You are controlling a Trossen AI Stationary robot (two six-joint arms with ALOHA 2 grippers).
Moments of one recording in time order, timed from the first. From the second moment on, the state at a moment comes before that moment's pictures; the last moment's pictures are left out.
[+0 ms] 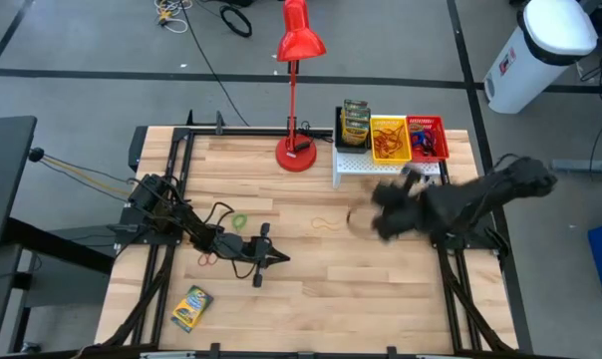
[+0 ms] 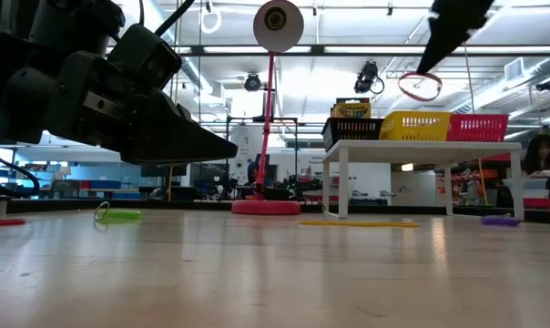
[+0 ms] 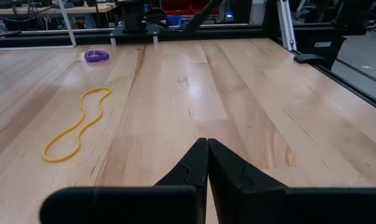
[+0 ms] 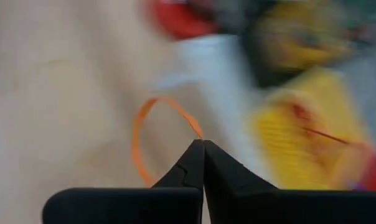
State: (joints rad) left arm -0.40 1.91 0.42 1.27 -0.34 -0.04; right arm 0.33 1.31 1.21 -1.30 0.79 0.63
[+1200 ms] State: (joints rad) left arm -0.40 1.91 0.42 1.23 -0.37 -0.07; right arm -0.51 1.23 1.19 -0.96 0.52 0.13
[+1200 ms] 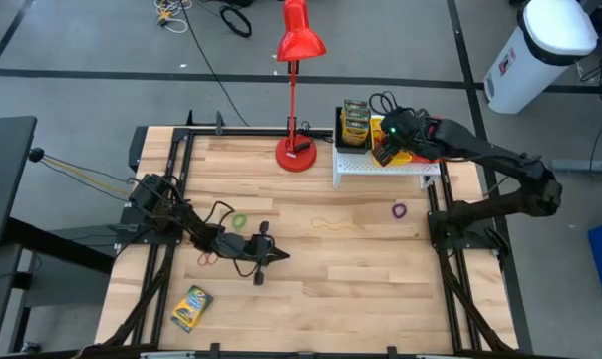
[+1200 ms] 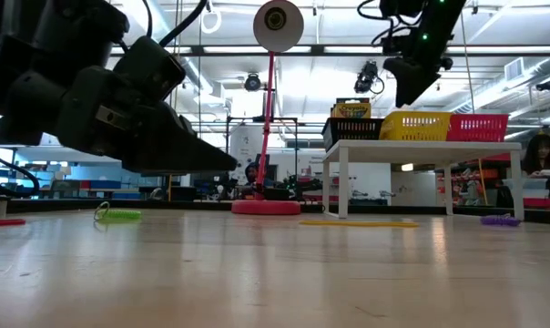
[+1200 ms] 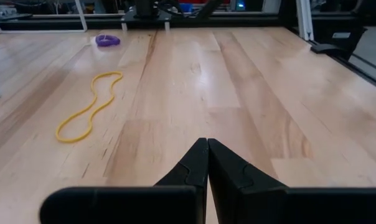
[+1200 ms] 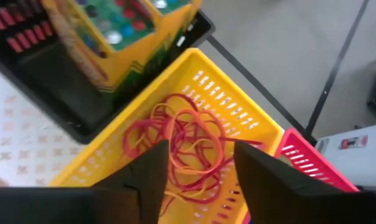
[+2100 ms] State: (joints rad) left arm -0.47 1.54 0.42 0.56 -0.64 -0.36; right arm 0.29 0.98 0.68 -0.27 0.62 0.18
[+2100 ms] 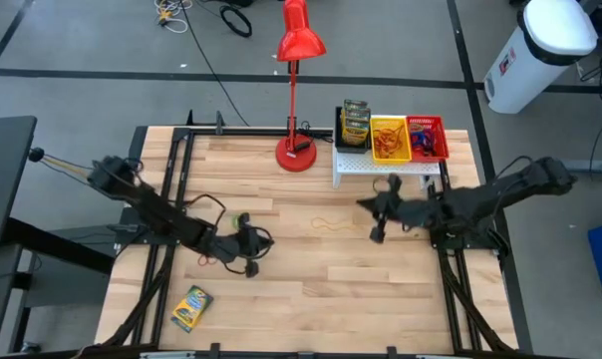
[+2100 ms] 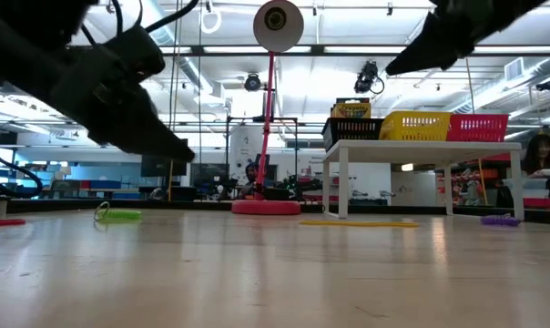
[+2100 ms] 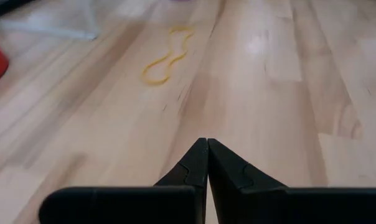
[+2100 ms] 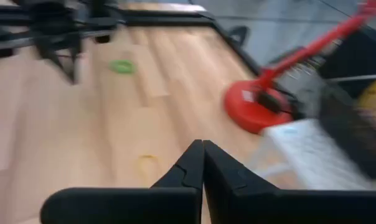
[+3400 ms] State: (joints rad) left arm -0.77 1.36 0.53 -0.71 -0.21 -1.64; right arm 0.64 1.26 0.39 0.50 0.64 0.15
